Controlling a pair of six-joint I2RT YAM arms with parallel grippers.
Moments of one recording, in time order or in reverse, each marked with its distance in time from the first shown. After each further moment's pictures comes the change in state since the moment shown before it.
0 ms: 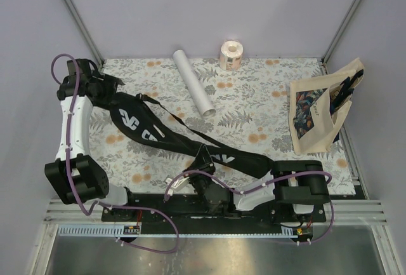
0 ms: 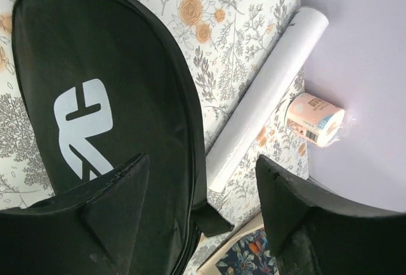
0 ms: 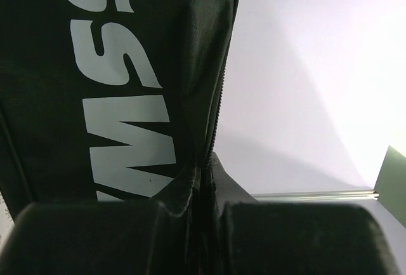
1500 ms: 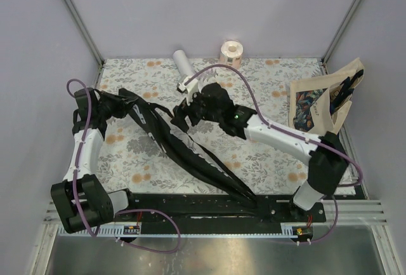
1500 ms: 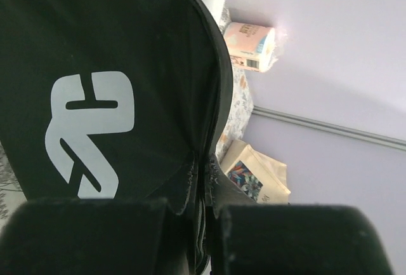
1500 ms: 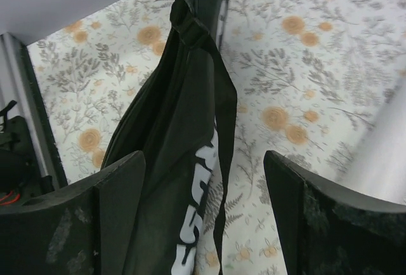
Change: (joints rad) left arm 0.023 -0.229 -0.546 0.615 0.355 -0.054; right arm -0.631 -0.201 0.592 -1.263 -1.321 1.740
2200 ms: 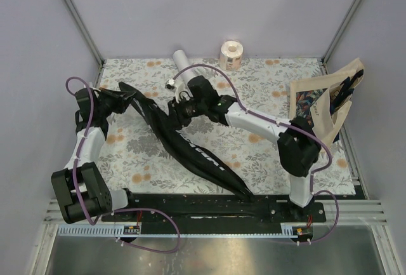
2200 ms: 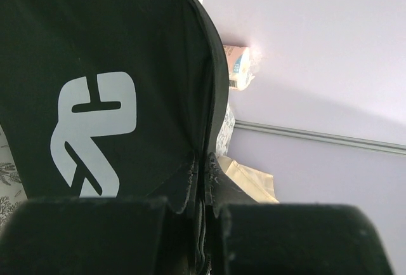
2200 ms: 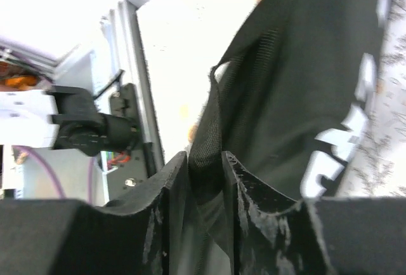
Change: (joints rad) left arm 0.021 0.082 -0.072 0.313 0.029 -0.075; right arm -0.104 0.375 0.291 -0.138 -0.523 0.228
